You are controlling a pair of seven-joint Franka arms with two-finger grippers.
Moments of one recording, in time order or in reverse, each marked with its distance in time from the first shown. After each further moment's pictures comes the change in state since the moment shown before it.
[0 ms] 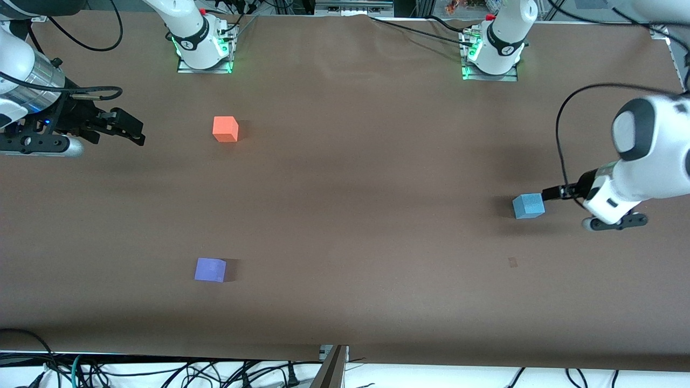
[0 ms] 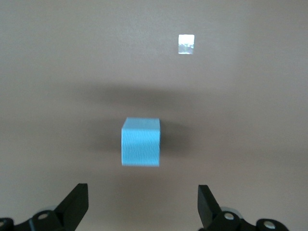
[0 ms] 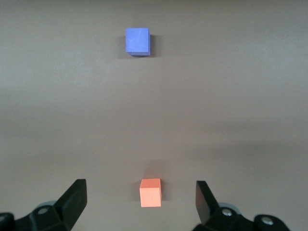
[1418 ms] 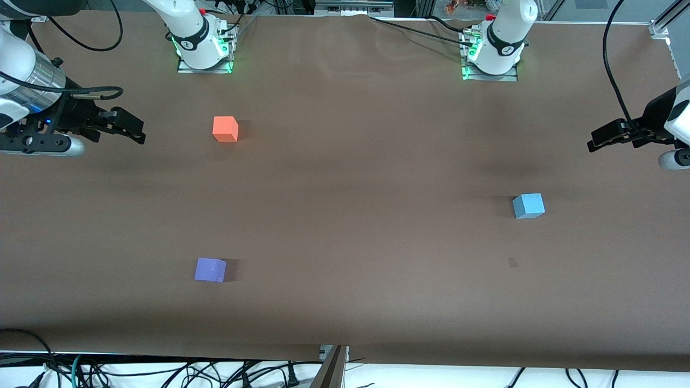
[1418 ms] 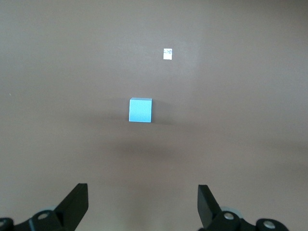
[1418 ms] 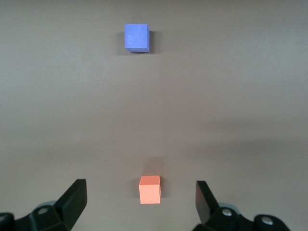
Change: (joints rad) left arm -0.021 -0.286 -0.018 0.246 -0.001 -0.446 -0.081; right arm 0.000 0.000 0.000 0.000 0.000 -0.014 0.000
